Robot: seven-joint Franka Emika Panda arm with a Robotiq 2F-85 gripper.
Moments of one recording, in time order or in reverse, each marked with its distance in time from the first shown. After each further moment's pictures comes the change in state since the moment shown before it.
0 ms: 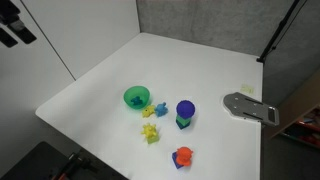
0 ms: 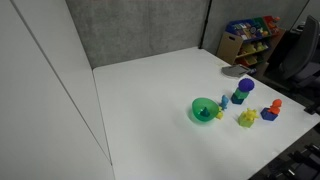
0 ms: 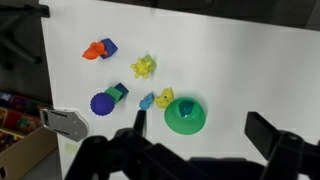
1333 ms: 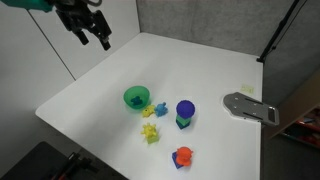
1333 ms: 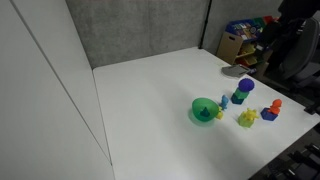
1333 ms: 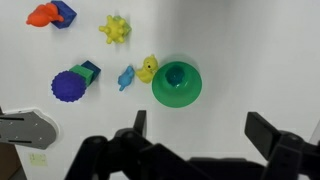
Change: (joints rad) arm -0.008 0.417 -0.225 0.109 0.048 0.364 -0.071
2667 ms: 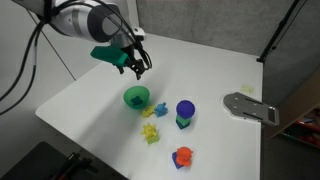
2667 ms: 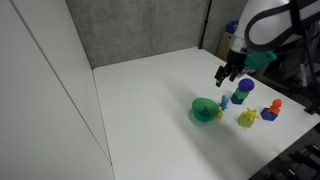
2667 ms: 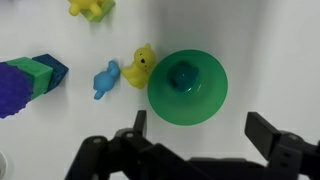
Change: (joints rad) arm -0.015 0.578 -0.045 0.181 0.043 0.304 -0.095
